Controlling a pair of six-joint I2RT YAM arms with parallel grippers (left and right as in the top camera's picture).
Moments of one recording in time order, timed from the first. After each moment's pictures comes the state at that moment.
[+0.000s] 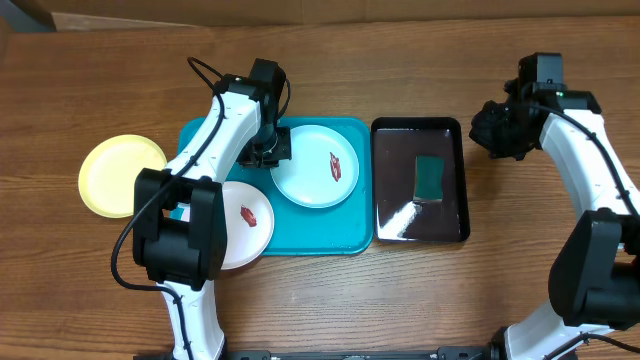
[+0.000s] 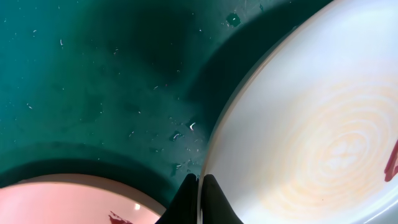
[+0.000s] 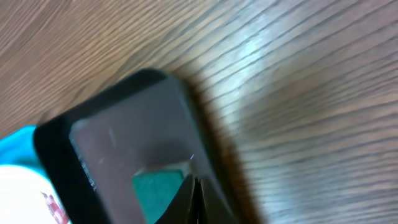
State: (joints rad) left arm -0.24 2.09 1.64 -1.11 0.01 -0.32; right arm -0.08 1.82 1.39 -0.83 -0.21 0.44
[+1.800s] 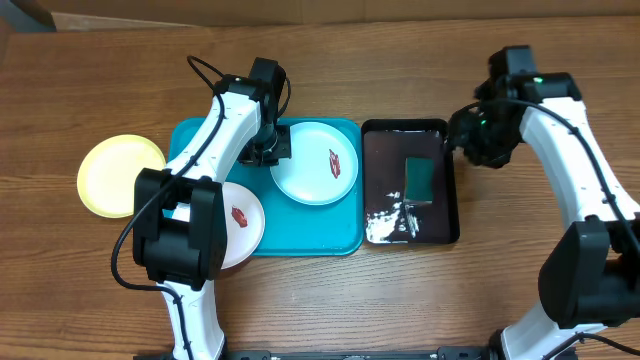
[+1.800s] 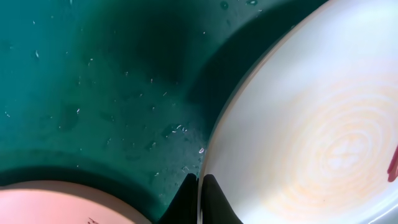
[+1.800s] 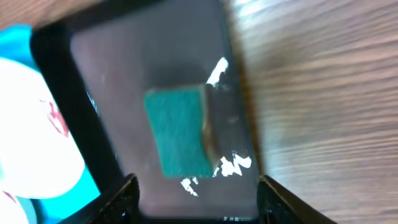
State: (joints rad) left arm -0.24 2.09 1.64 -1.10 -0.01 -0.32; right arm 0.06 1.82 1.53 -1.15 -0.23 0.35
